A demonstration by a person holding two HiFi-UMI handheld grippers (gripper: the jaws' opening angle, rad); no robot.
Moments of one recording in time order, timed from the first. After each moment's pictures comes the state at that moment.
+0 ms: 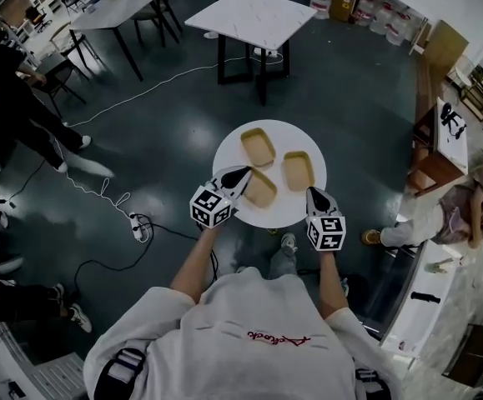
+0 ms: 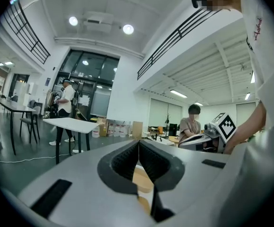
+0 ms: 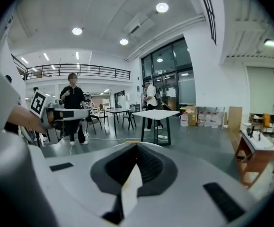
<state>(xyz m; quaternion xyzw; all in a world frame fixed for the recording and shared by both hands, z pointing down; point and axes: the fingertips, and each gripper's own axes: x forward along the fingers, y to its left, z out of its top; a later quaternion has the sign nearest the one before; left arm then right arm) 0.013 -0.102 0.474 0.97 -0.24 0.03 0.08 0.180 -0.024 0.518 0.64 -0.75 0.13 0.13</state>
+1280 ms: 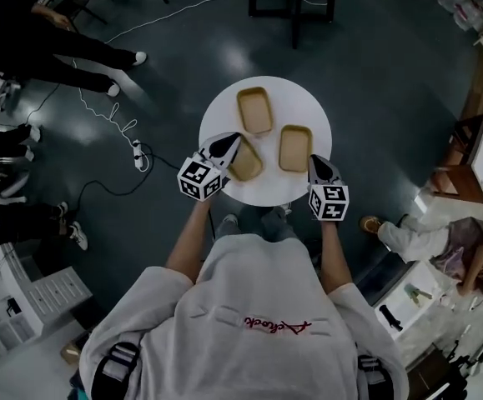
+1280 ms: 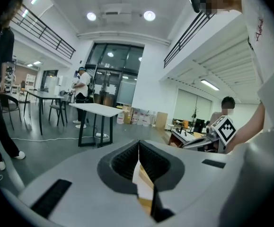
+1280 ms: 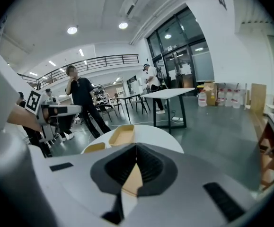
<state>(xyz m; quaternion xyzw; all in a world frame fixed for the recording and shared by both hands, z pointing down) 0.076 -0.176 0.545 0.90 -0.39 0.09 0.16 0.282 -0.135 0.615 0.52 -0.81 0.23 0.17</state>
